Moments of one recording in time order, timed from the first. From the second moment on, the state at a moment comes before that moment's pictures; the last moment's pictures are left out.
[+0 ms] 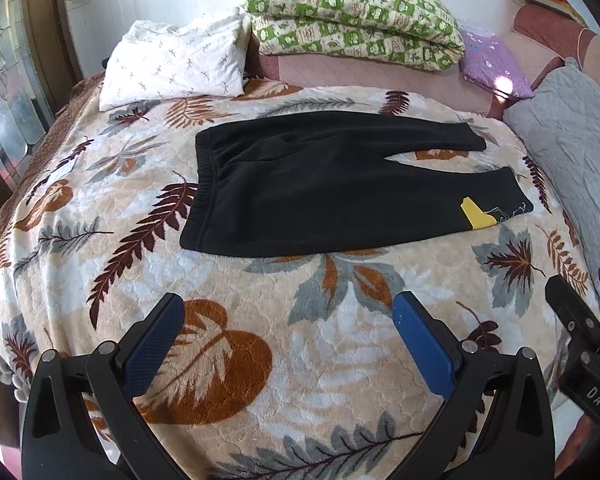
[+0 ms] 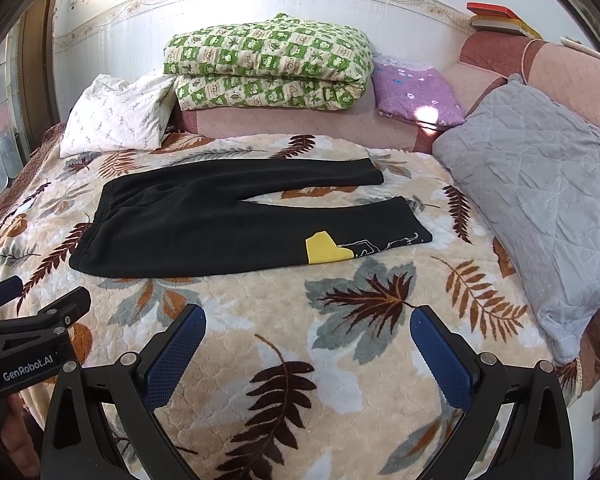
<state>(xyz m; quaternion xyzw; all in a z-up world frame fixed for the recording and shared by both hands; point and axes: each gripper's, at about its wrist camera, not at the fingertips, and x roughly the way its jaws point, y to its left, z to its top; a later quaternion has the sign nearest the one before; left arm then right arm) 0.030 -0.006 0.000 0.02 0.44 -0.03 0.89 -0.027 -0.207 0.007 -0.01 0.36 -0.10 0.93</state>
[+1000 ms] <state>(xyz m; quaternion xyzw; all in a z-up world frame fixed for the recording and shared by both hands) 0.244 0.107 0.006 -0.04 0.55 0.00 0.83 0.154 -0.356 0.062 0.00 0.39 -0.08 0.92</state>
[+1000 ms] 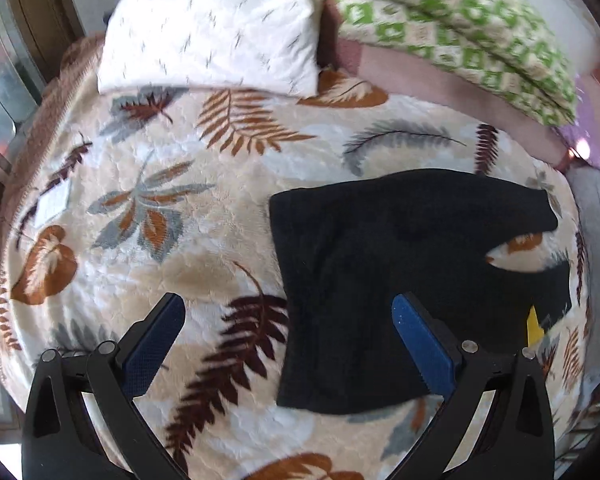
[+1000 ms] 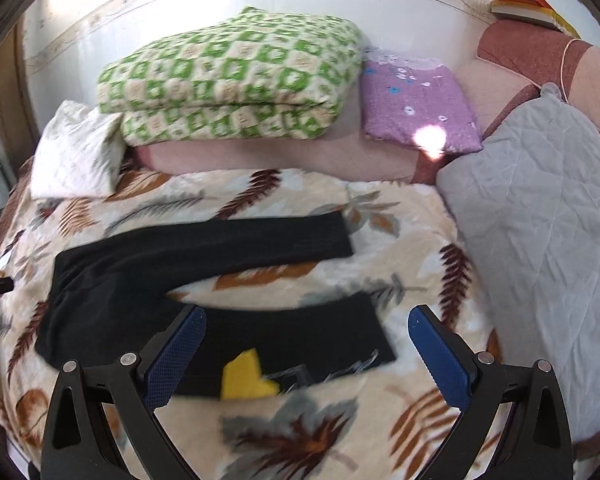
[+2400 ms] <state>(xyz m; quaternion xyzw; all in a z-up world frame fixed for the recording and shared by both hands) 0.354 0.103 -0.096 -0.20 0.63 0.00 0.75 0.410 -0.447 -0.088 0.07 0.56 0.00 0.83</state>
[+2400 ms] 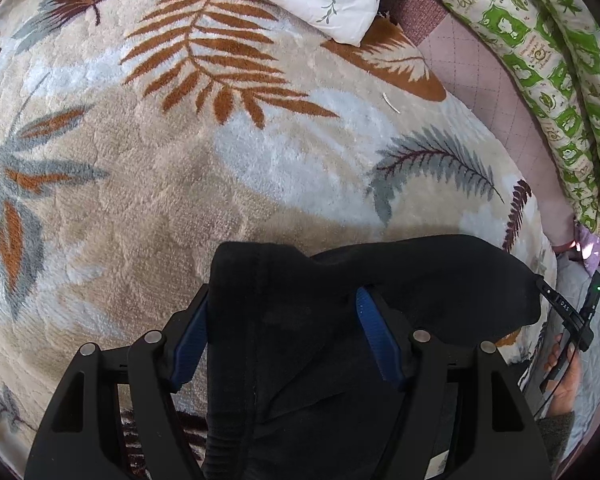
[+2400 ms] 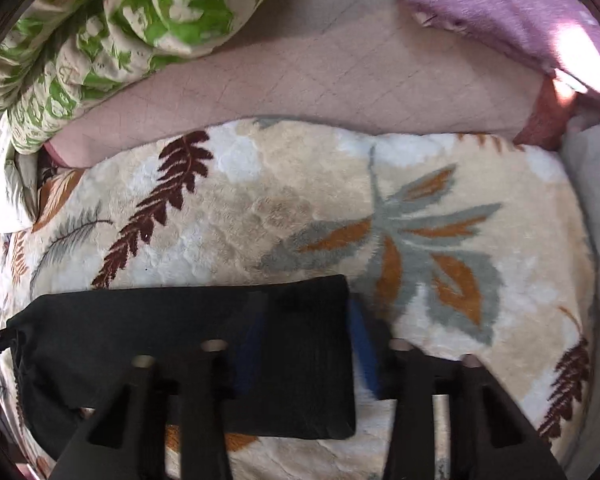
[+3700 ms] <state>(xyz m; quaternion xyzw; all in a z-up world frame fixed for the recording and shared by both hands) 0.210 0.093 -0.009 -0.10 0.46 -0.02 0.88 0.221 -0.428 -0.027 -0.01 0.45 0.04 0.89</state>
